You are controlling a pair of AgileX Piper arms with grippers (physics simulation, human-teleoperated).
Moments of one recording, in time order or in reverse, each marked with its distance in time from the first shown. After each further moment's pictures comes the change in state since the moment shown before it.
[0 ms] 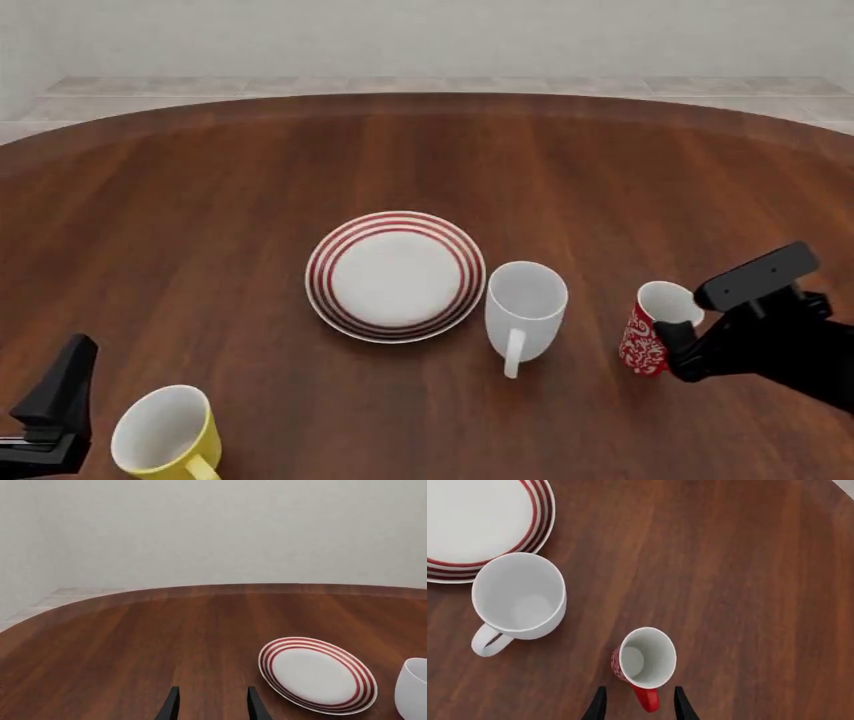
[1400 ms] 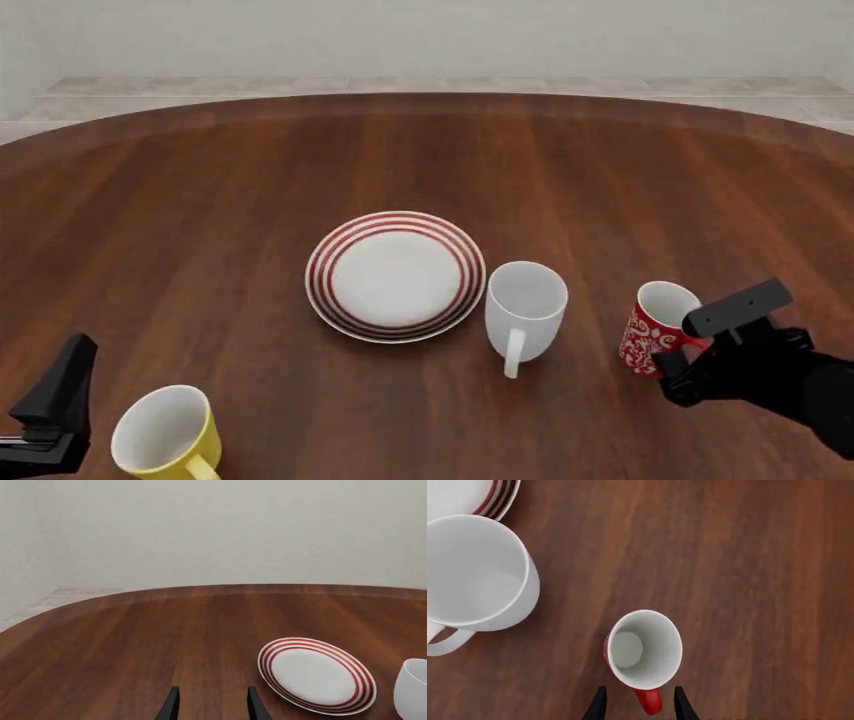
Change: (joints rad) left arm -0.001 0.000 -0.005 0.004 -0.002; right arm -0.071 0.191 0.096 -0.191 -0.010
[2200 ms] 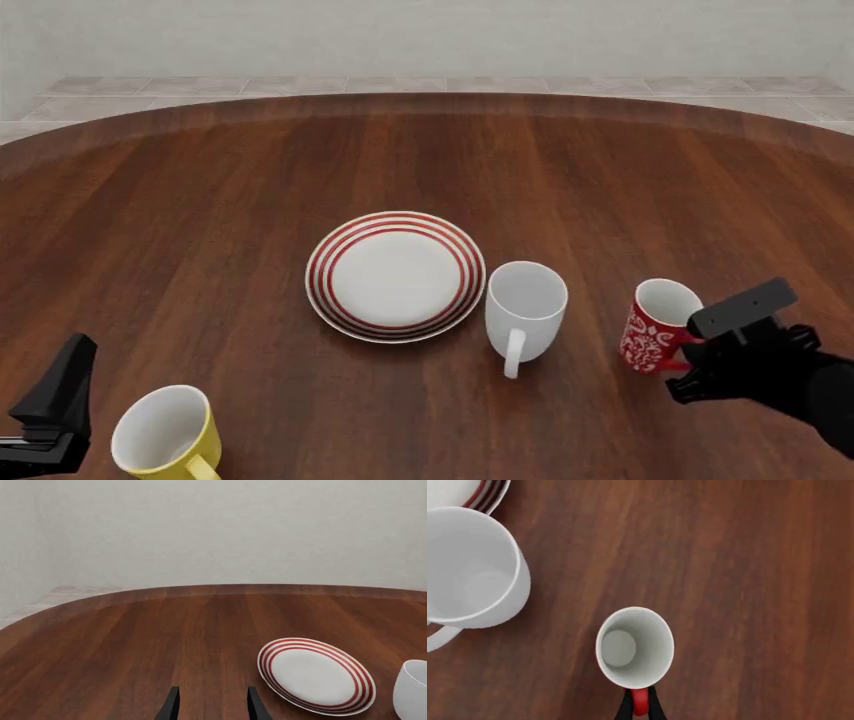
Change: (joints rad) left arm 0.003 0.000 0.003 -0.001 -0.009; right arm -0.030 0.005 0.002 -0.017 -0.047
